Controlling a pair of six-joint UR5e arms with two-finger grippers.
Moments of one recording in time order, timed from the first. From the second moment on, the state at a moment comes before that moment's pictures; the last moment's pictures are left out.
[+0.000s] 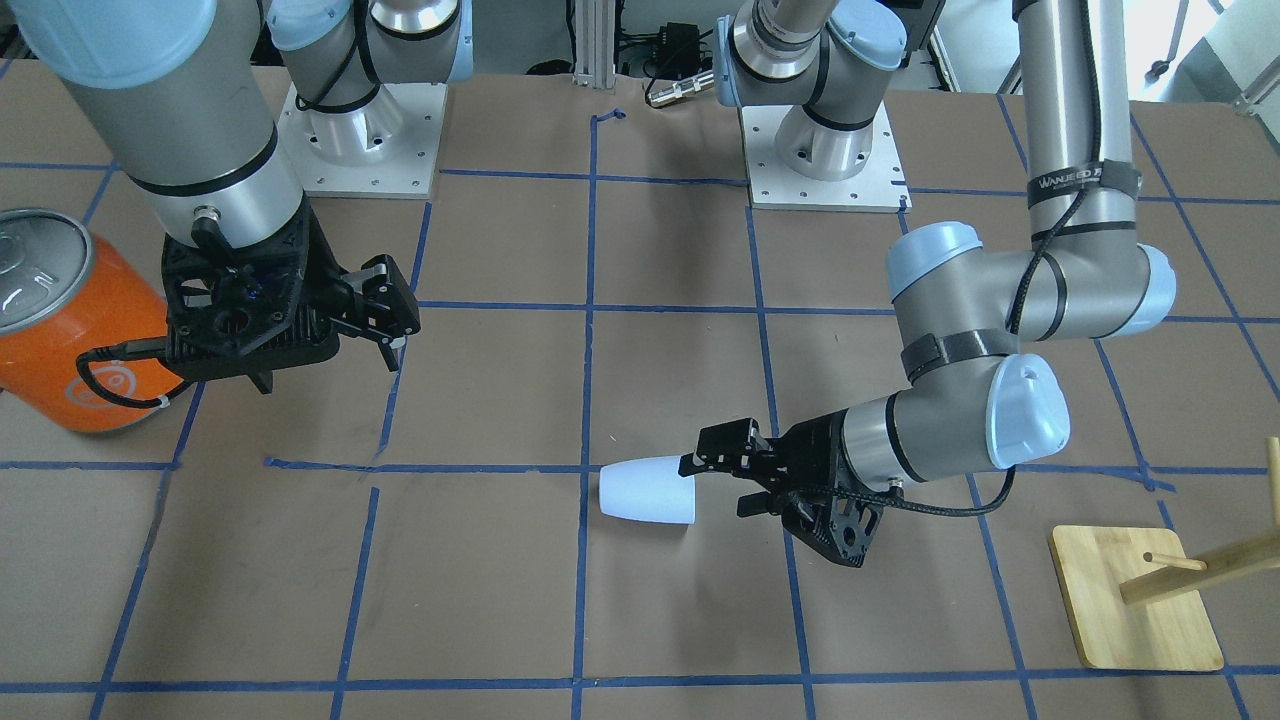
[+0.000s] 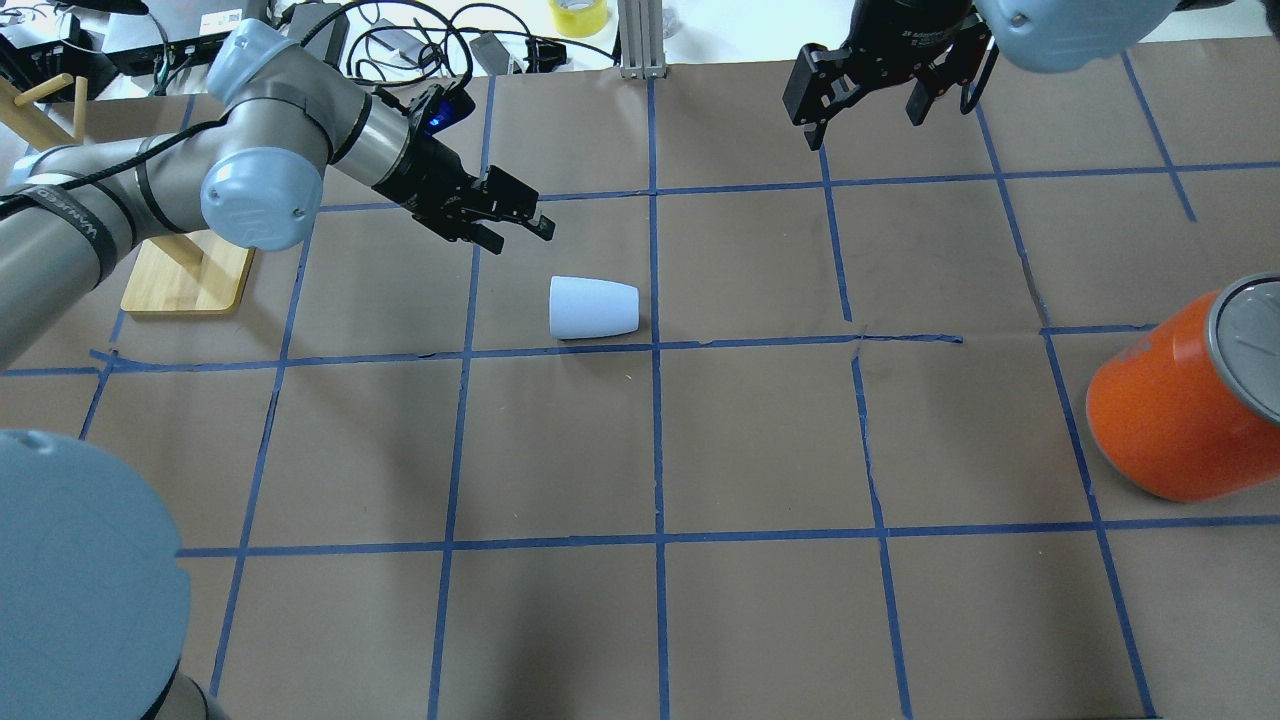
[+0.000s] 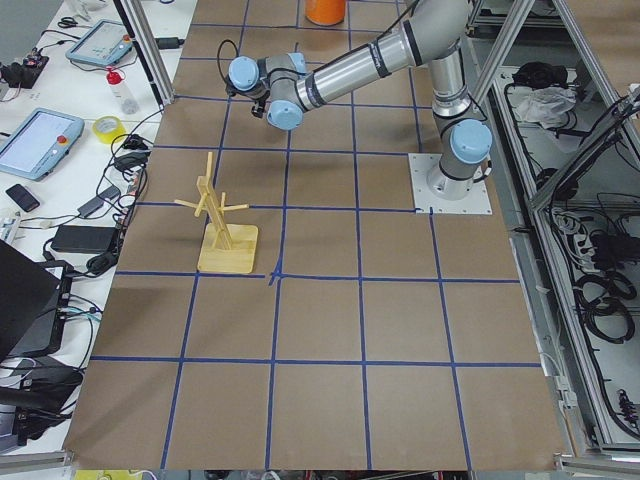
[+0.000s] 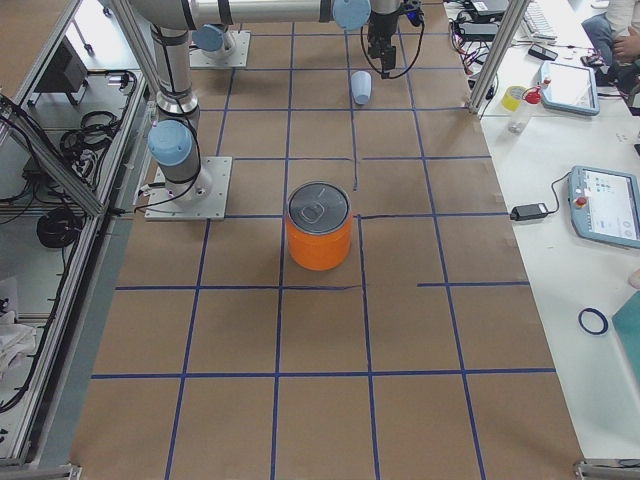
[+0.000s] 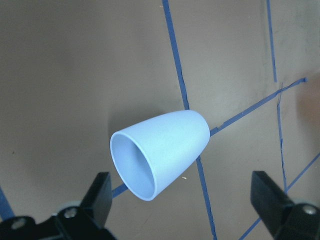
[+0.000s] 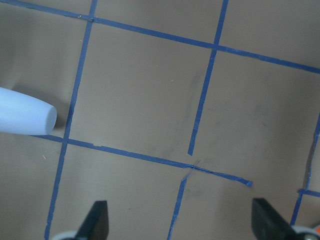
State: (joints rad) left arm -1.48 -2.06 -1.64 -1.19 0.86 0.42; right arm 1.65 -1.35 1.36 -1.67 -1.57 -0.15
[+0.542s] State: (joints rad) left arm -1.48 -2.09 -1.70 -1.13 0.81 0.42; right arm 1.65 -1.35 1.36 -1.67 -1.57 -0.15
